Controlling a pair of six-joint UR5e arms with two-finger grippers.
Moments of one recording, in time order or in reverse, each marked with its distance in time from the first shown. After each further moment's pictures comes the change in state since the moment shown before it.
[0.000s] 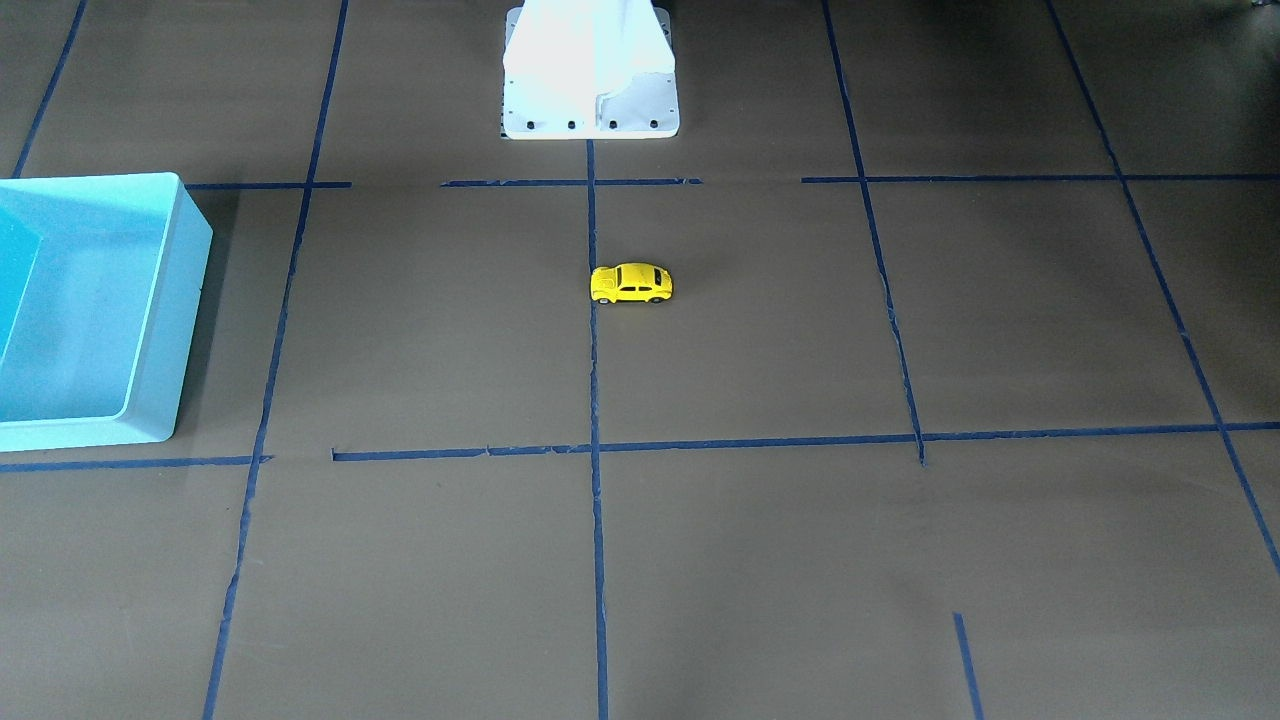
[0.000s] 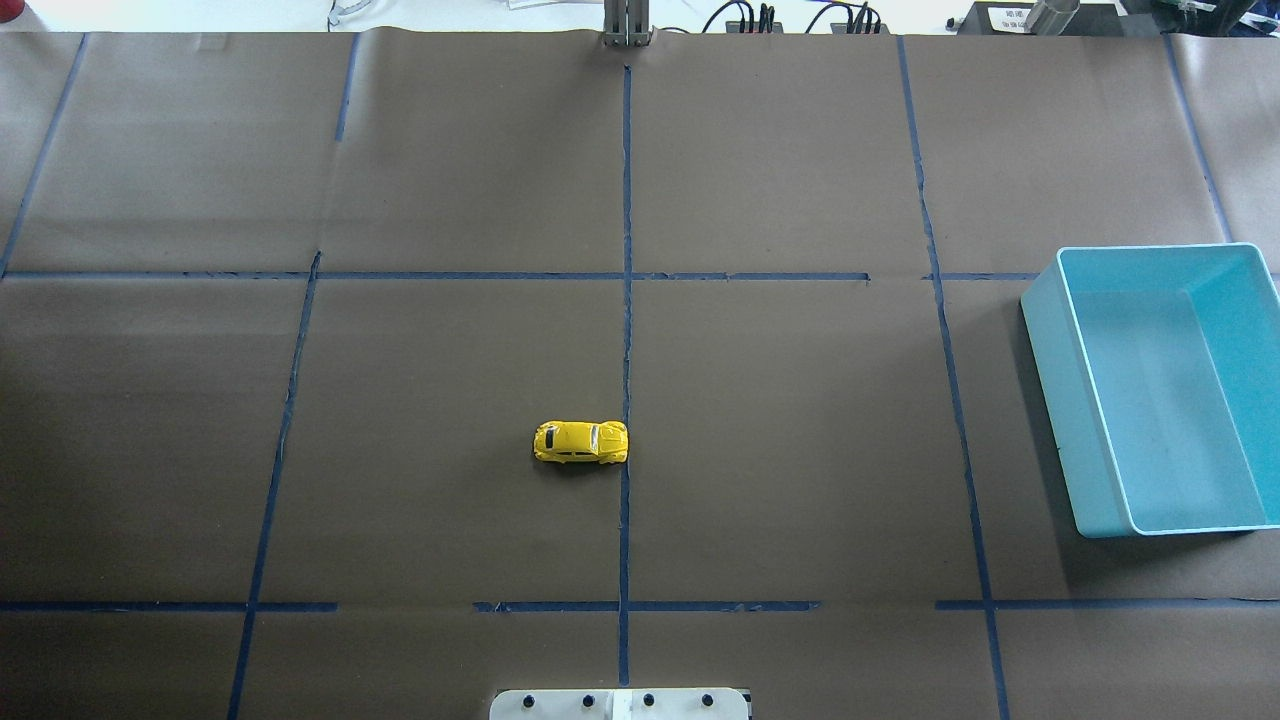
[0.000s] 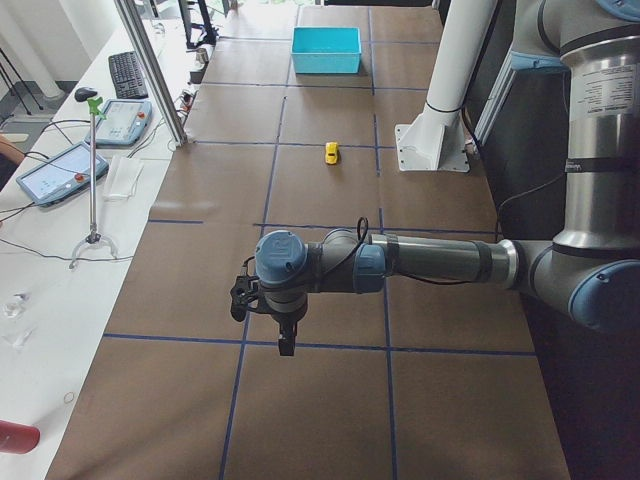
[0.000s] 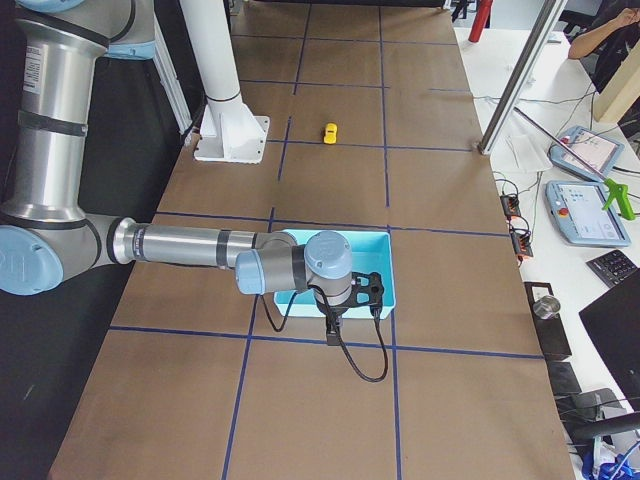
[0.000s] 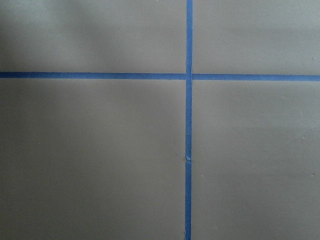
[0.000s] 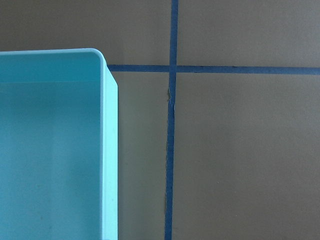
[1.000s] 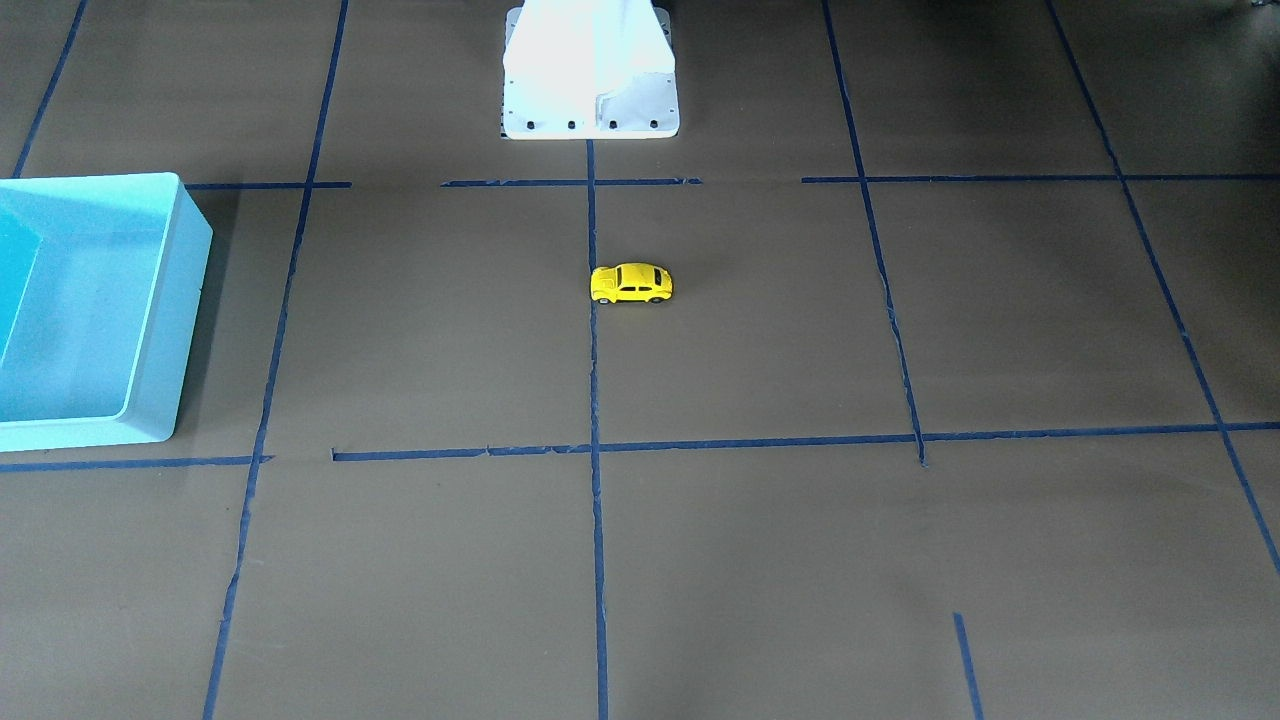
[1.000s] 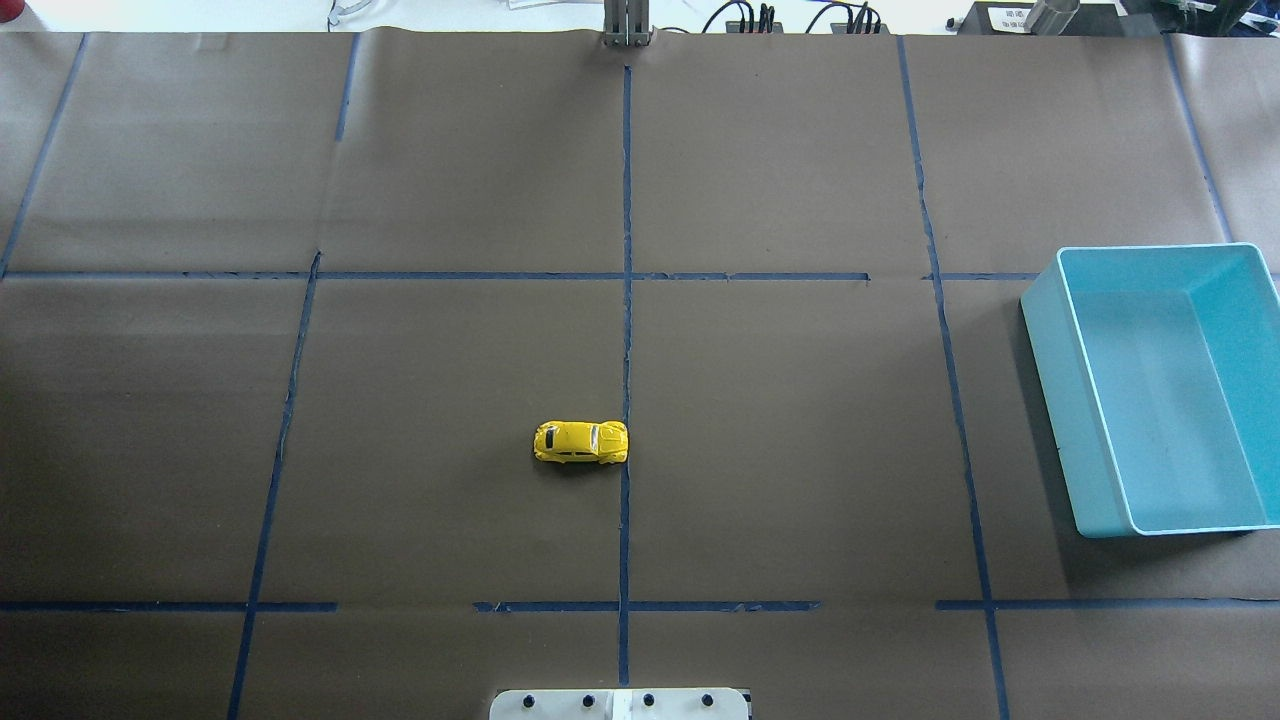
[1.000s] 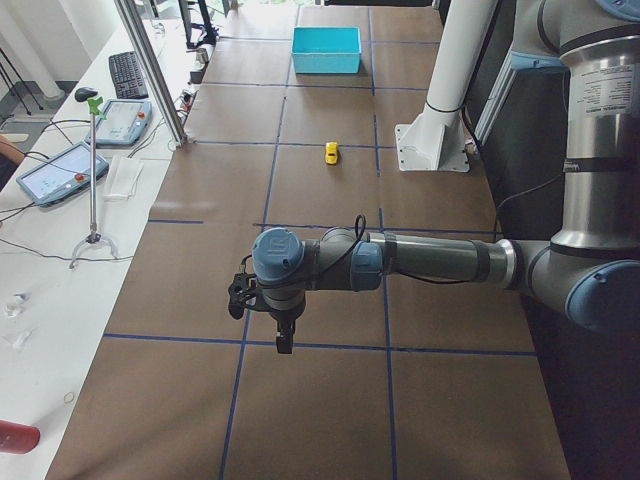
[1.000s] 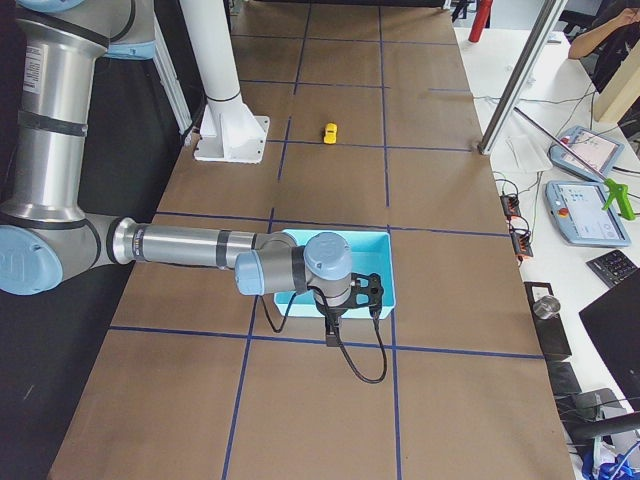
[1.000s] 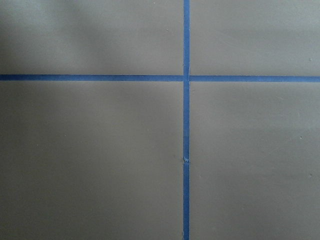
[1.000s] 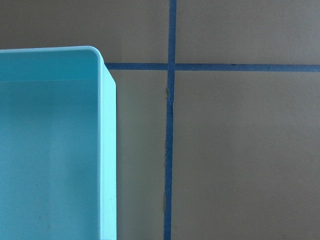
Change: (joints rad) left arm 0.004 -0.016 0.003 0.006 0.002 -0.002; right arm -0.001 -0.002 -0.004 0.000 0.000 0.002
